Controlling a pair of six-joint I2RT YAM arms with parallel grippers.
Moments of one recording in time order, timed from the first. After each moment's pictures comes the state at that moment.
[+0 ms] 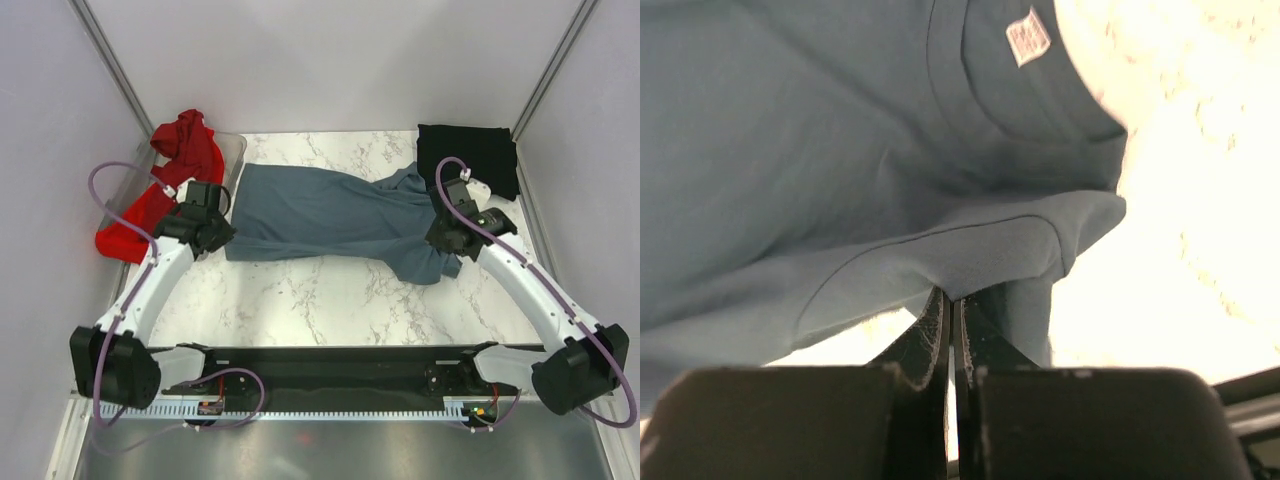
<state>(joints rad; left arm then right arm) -0.19 1.19 1.01 -0.73 -0.25 -0.75 0.40 1.21 1.11 -0.91 0.35 0.82</state>
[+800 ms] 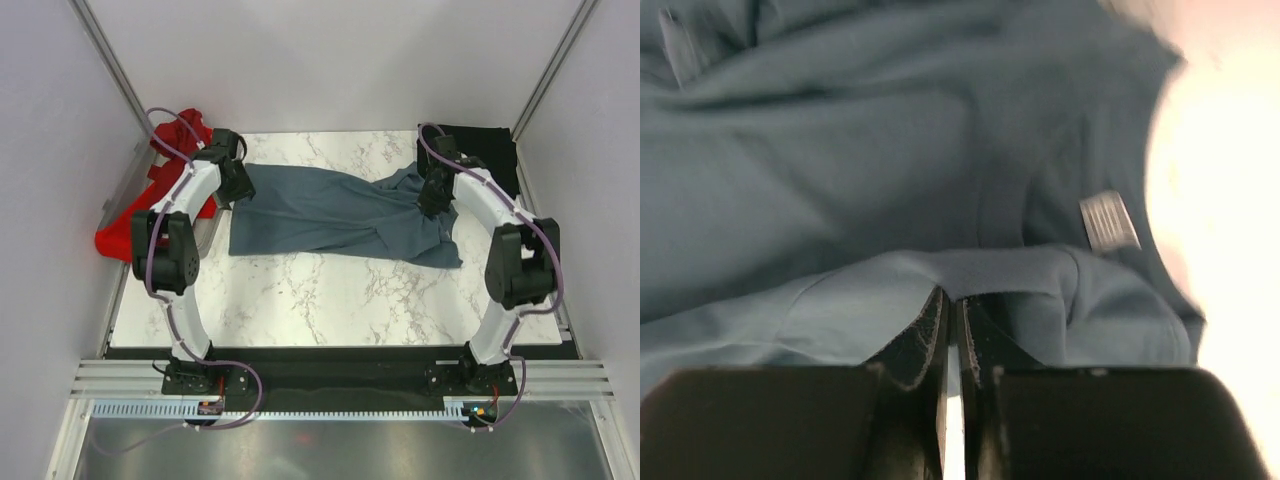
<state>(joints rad) -0.12 1.94 1.60 -0.77 -0.17 -0.54 0.17 1.79 1.44 -0.76 0.16 0.59</state>
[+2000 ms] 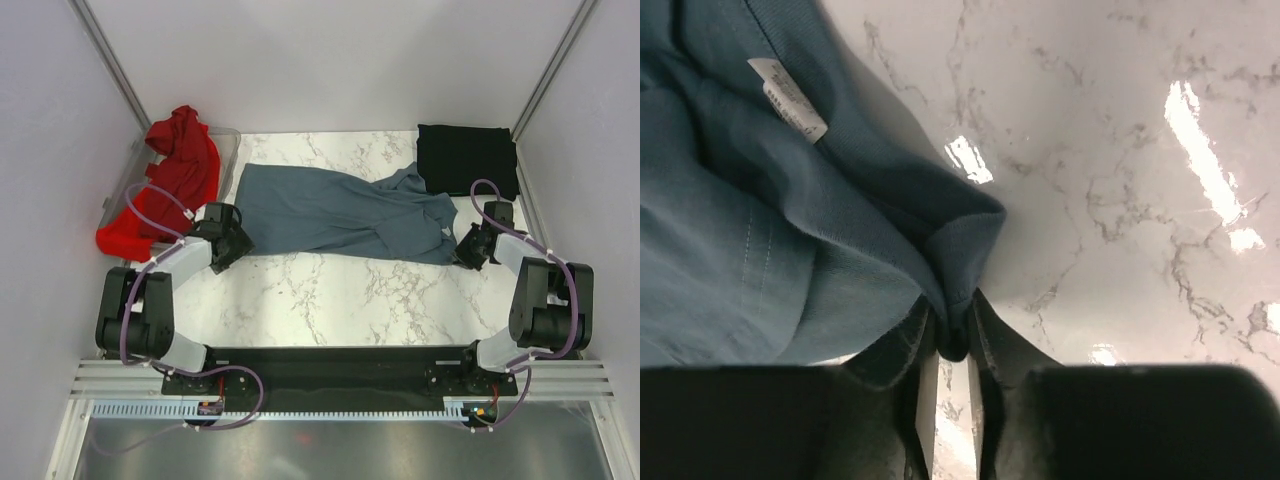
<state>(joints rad) -0.14 1.46 0.77 -0.33 -0.16 -0.73 -0.17 1.53 0.77 -0.35 -0.12 0.55</state>
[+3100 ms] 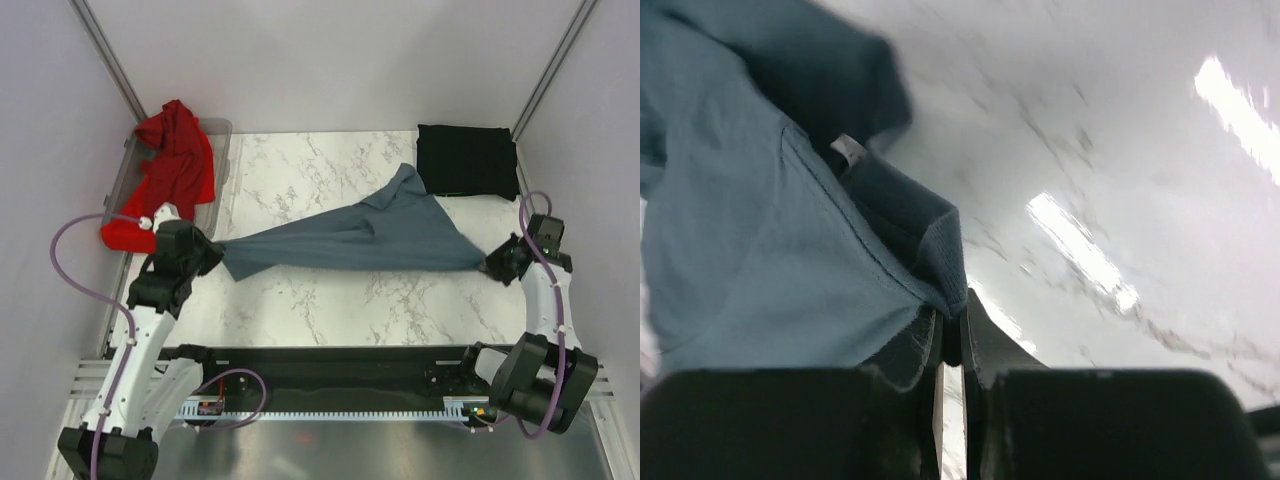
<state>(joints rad) -0.13 0.81 0.82 -0.59 -0.12 -0.77 -0.41 1.13 0.84 -0.67 -0.21 0.56</state>
